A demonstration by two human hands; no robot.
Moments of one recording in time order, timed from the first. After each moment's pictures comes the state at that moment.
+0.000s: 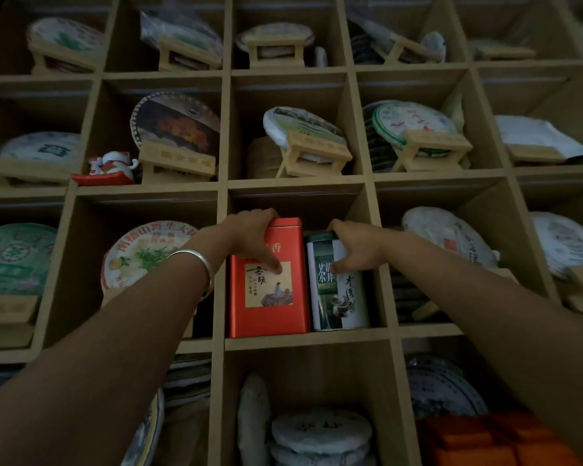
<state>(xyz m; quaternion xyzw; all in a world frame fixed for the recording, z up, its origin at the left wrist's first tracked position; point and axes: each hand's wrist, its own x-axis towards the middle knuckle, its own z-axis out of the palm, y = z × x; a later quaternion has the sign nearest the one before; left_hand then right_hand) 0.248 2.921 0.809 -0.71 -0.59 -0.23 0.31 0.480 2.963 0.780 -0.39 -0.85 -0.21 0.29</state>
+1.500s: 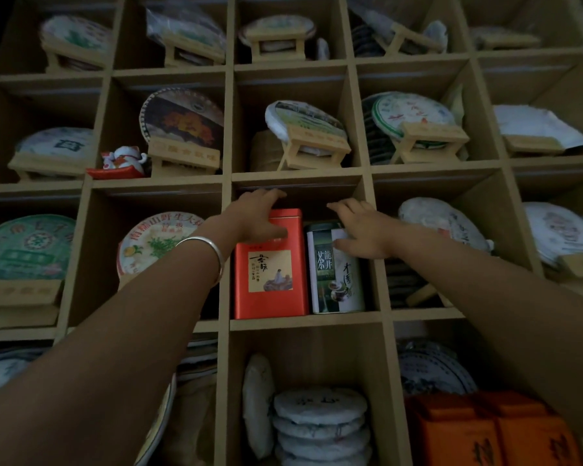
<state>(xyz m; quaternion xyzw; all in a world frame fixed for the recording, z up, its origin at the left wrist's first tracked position) 0.266 2.892 0.801 -0.69 -0.56 -0.29 0.35 0.495 2.952 0.770 -0.38 -0.82 -0.29 0.32</state>
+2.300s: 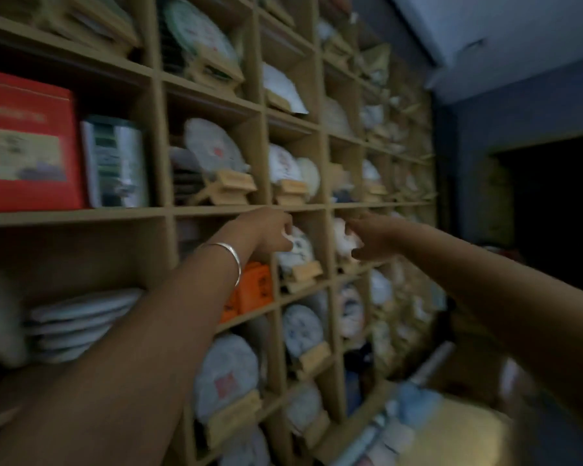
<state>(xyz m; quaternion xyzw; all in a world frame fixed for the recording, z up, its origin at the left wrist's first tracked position) 0.544 2.838 0.611 -0.93 -0.28 -0.19 0.16 0.732 2.712 0.583 -0.76 -0.61 -0.22 0.08</state>
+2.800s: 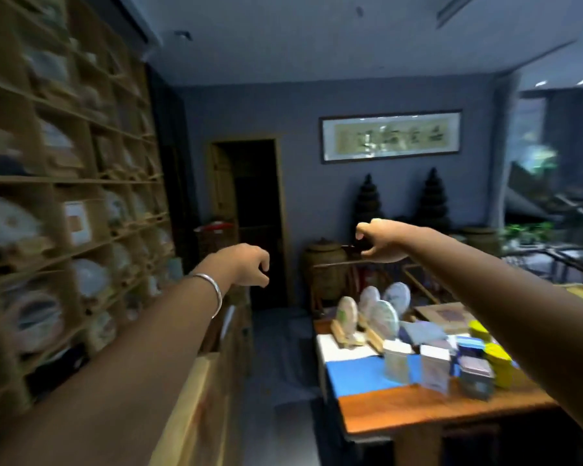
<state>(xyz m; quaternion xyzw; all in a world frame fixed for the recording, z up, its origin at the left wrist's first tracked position) 0.861 2.503 0.470 -0.99 0.08 -0.06 0.04 0.897 2.214 0.485 -0.97 -0.20 -0.14 -0.01</state>
